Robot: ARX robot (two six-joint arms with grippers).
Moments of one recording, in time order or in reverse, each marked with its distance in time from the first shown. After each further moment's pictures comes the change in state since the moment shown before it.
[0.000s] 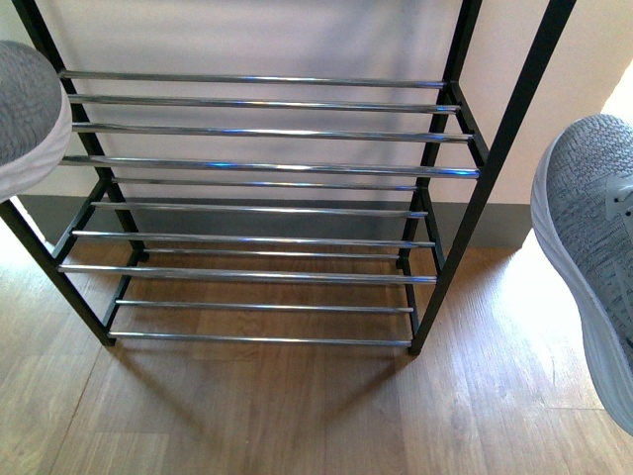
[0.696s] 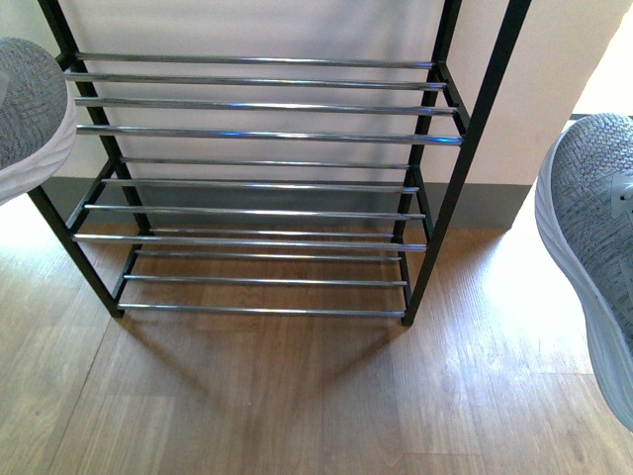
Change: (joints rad) left arm -0.004 0.000 0.000 0.000 0.003 0.000; right arm -0.005 0.000 0.000 0.000 0.003 0.000
